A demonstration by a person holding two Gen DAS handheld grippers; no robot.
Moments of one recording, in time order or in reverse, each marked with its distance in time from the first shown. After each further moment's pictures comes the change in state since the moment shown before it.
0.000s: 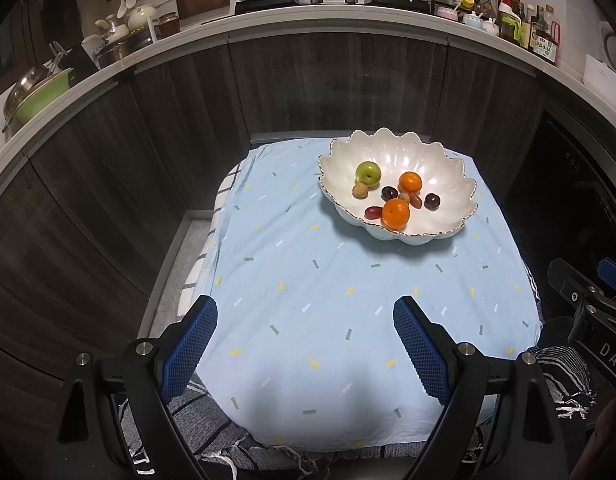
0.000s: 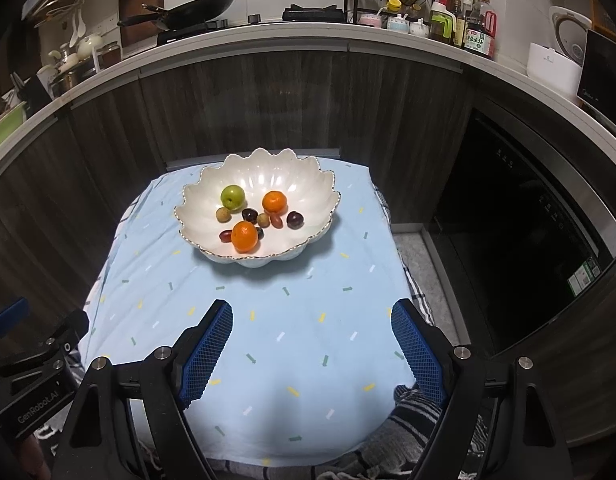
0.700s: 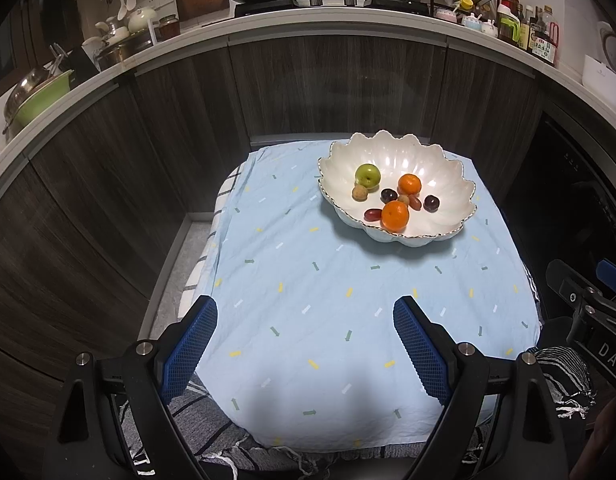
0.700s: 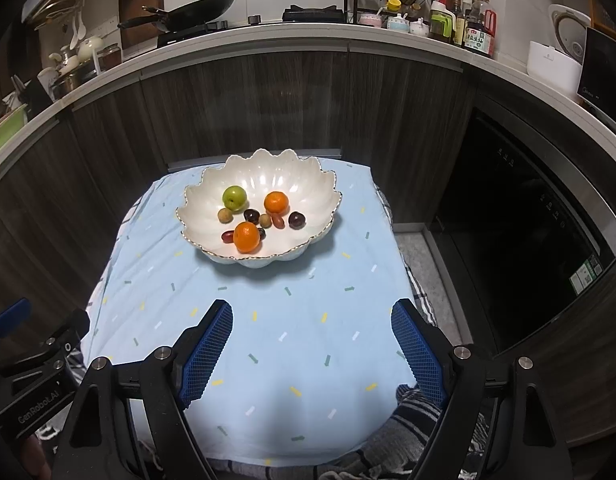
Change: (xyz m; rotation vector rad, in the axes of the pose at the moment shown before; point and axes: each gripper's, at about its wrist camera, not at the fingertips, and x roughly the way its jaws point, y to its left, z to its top) left arm -0.002 -0.002 0.000 0.003 -0.008 -0.002; right arm -0.001 -0.001 0.000 0.009 0.000 0.010
